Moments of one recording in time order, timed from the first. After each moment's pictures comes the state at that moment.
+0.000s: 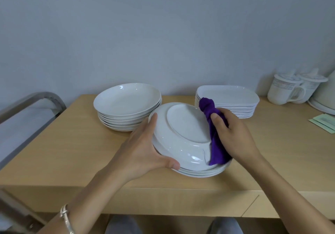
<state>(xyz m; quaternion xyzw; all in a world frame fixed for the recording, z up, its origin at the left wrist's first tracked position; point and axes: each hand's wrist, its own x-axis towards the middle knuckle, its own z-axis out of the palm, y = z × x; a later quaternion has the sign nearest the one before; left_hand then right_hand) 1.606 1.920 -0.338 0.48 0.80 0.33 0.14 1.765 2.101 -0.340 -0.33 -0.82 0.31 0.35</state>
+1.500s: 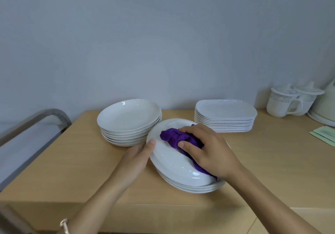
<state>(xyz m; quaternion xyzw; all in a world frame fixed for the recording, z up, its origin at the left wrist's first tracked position) 1.606 1.923 -0.339 0.33 0.72 0.55 0.25 1.746 2.076 -0.327 -0.15 -0.91 0.24 0.30</state>
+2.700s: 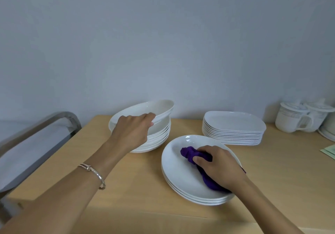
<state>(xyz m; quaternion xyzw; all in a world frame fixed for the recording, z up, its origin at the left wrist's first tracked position) 1.528 1.943 -0.293 0.53 0.77 0.10 -0.32 1.741 2.087 -0.339 -0.30 -0.90 0.25 0.18</state>
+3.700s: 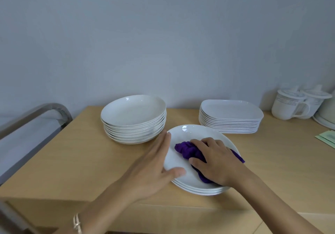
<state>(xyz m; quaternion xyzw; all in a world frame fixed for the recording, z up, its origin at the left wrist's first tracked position) 1.604 1.925 -0.352 0.56 0.78 0.26 0.13 1.742 2.081 -0.346 -0.27 -0.95 0.10 0.06</state>
